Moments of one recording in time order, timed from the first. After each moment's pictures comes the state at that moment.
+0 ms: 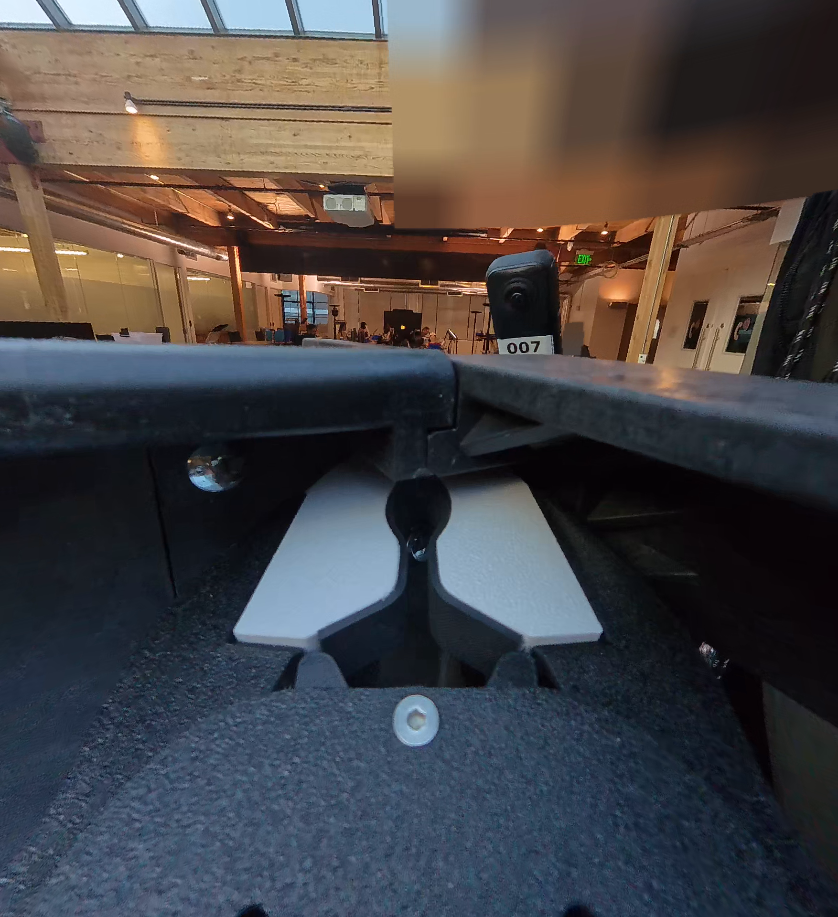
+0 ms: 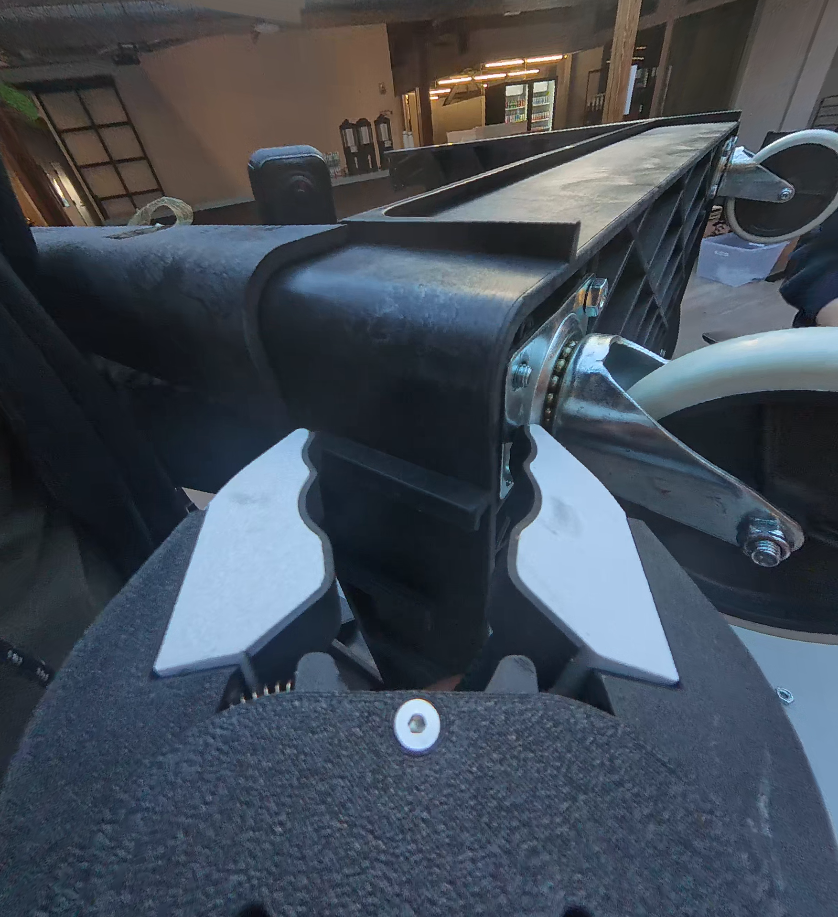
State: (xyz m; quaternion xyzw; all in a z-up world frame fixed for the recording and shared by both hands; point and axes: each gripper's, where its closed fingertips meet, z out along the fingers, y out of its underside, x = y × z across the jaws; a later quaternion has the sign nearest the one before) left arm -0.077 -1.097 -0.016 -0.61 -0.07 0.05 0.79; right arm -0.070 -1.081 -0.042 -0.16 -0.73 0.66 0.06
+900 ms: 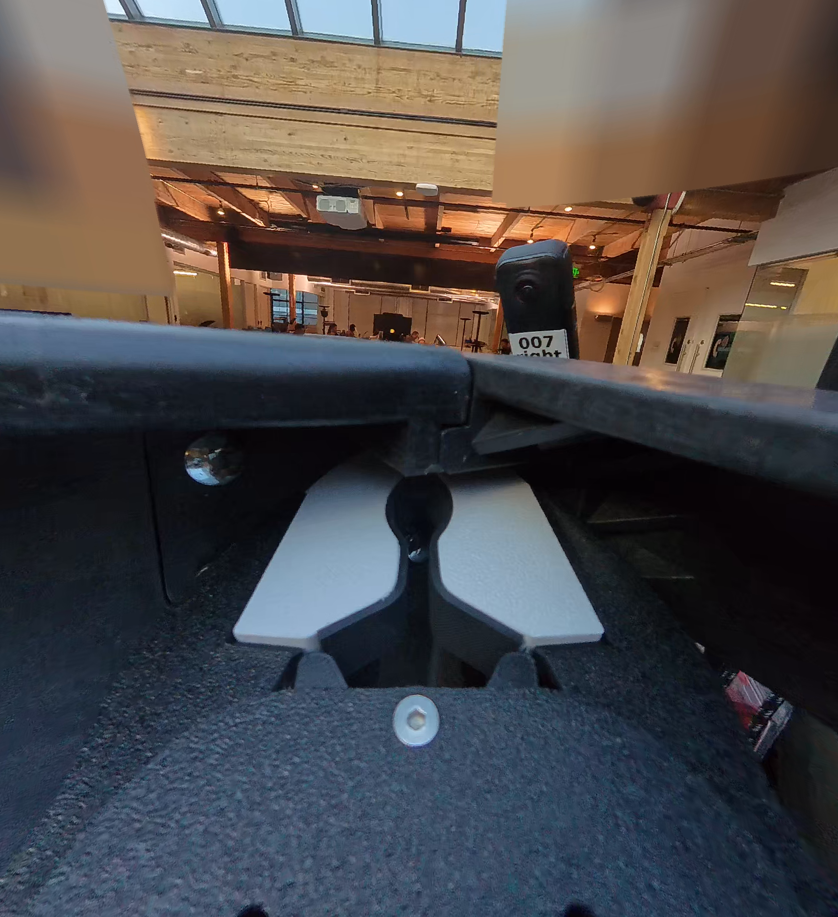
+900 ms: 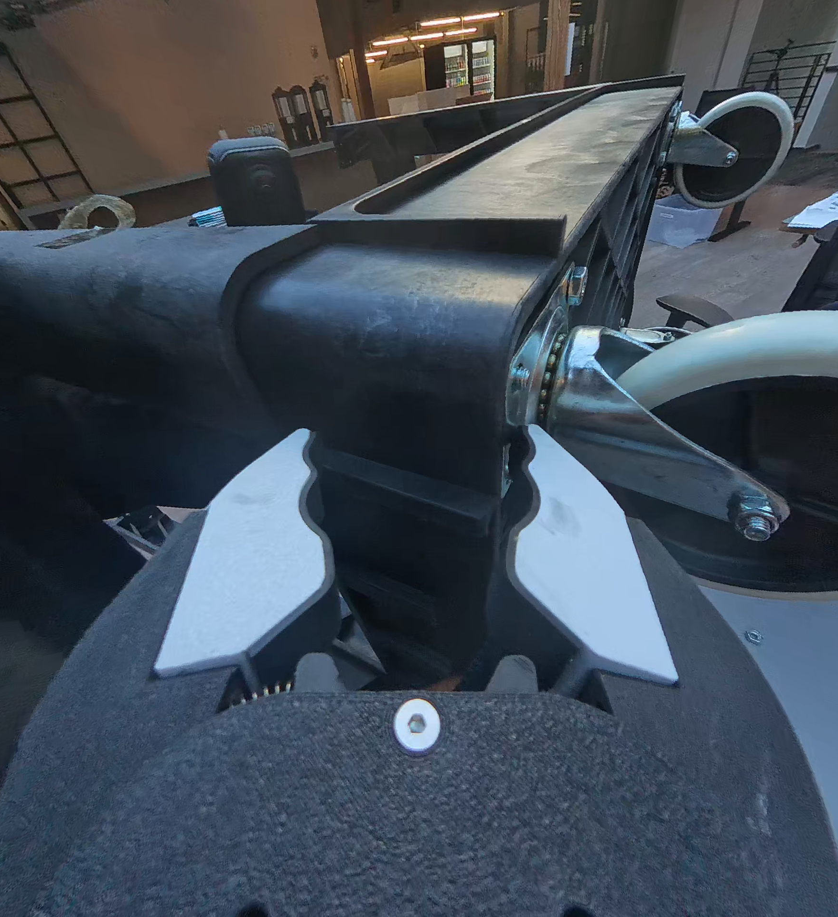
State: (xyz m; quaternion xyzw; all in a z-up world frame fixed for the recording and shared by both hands) left arm -0.077 -1.097 -0.017 -0.60 -0.07 0.03 0.79; right arm -0.074 -1.085 -0.041 -0.21 -0.74 0.64 0.09
